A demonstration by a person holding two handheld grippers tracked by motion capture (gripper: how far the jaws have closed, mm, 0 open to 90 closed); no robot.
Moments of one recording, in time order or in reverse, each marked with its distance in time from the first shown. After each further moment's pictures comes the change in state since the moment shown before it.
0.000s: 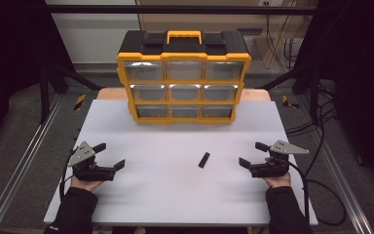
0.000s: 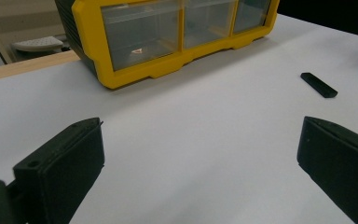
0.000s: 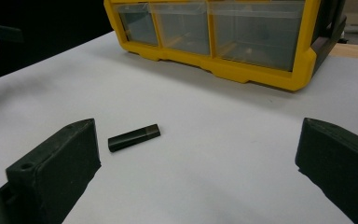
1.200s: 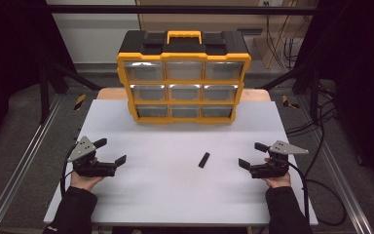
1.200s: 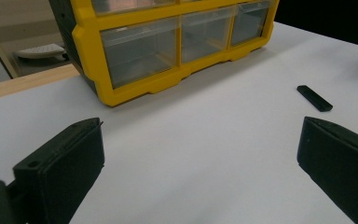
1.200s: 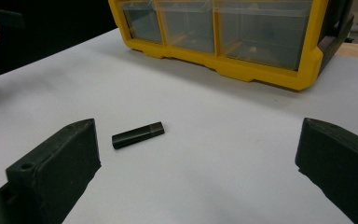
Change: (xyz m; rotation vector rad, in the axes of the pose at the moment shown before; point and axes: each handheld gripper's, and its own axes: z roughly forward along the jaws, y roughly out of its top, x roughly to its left) left arm -0.003 0.021 0.000 -0.012 0.001 0.014; right arm 0.002 0.000 0.000 0.011 0.012 -0.009
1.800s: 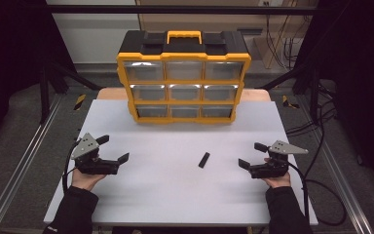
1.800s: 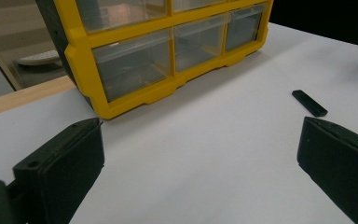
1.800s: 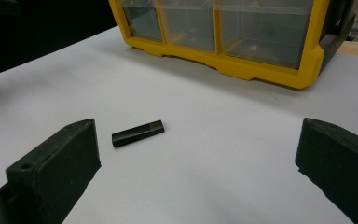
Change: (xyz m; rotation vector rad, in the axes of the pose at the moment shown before) left arm -0.007 0.018 0.002 0.003 0.000 0.036; right arm 0.000 0.000 0.001 0.008 0.001 -0.004
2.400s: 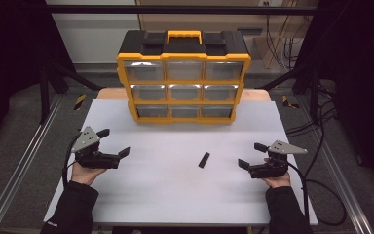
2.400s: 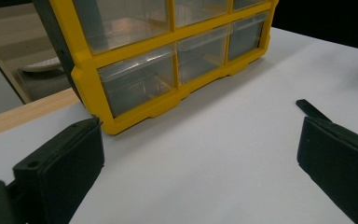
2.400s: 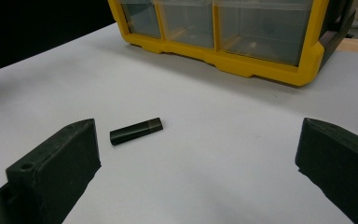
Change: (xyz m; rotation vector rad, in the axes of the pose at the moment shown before) left arm 0.003 0.019 0.004 0.003 0.006 0.028; right arm 0.000 -0.001 0.001 0.010 -0.004 -0.001
